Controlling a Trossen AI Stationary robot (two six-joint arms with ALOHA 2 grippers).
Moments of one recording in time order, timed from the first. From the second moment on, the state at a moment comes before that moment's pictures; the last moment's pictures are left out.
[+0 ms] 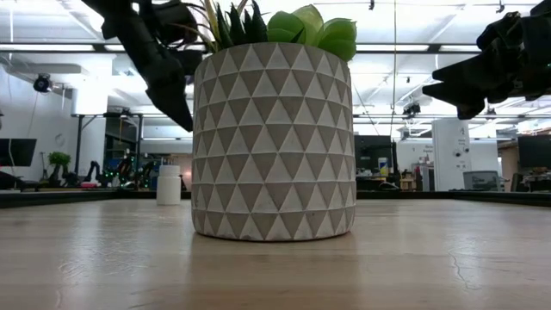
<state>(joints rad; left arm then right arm) 0.46 1.20 0.92 -0.64 0.03 0.13 -0.02 0.05 0.01 0.03 0.13 0.16</state>
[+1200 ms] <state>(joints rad) 0.62 1.09 0.54 -0.29 0.15 0.05 -0.02 0.05 0.01 0.03 0.13 0.16</state>
